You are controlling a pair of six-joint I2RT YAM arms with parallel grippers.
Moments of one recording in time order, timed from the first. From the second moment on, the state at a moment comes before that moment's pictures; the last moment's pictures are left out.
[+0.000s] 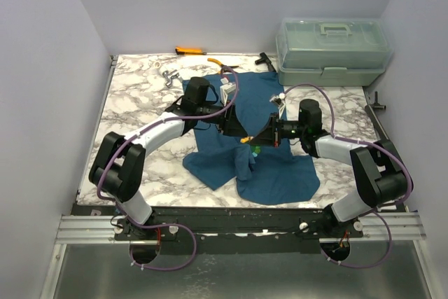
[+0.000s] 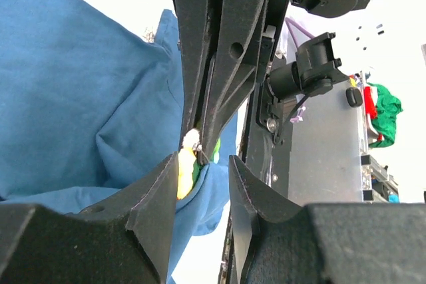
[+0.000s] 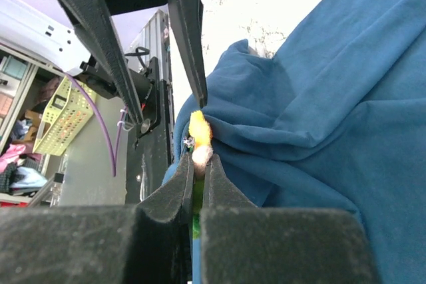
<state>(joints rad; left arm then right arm) -0.49 1.64 1.09 0.02 1.06 -0.28 0.32 1.55 0.64 0.60 -1.15 0.44</state>
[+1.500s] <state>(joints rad) -0.53 1.69 1.09 0.02 1.01 -0.35 0.32 1.53 0.62 0.64 -1.11 0.52</state>
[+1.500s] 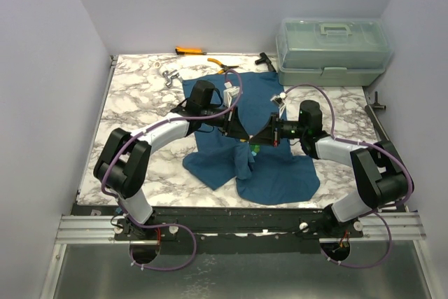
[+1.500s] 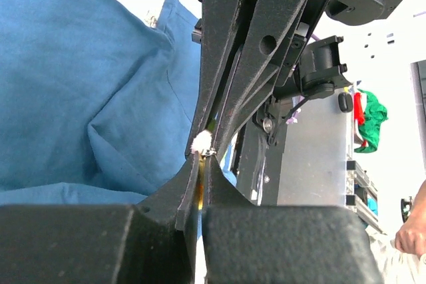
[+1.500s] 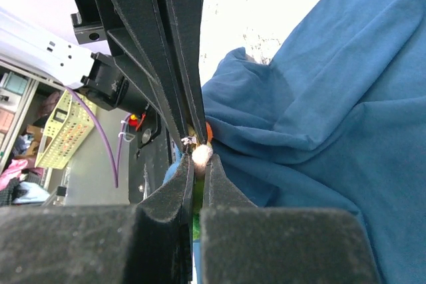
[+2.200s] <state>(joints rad) -0.49 1.69 1.09 0.03 1.08 -0.38 0.33 1.53 0.62 0.64 -1.10 0.51</state>
